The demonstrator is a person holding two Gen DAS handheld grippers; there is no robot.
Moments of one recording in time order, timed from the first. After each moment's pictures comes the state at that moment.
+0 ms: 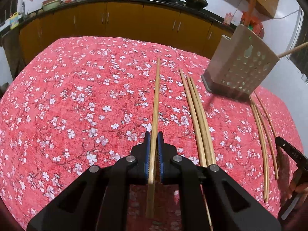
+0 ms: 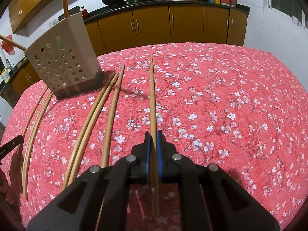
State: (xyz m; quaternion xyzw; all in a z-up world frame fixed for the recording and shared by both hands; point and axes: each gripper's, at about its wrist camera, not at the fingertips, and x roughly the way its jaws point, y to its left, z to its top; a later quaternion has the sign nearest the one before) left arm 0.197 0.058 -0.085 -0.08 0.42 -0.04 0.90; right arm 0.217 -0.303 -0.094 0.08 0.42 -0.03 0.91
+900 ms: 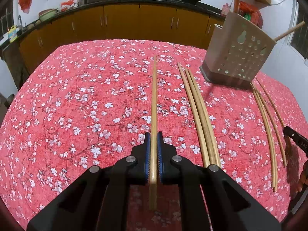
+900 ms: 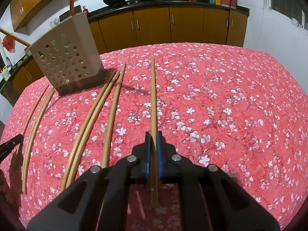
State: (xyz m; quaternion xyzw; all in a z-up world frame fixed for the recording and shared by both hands) left arm 0.186 0.043 -0.079 -0.04 0.43 -0.03 0.90; right arm 0.196 -0.301 -0.083 0.08 0.40 -0.03 0.91
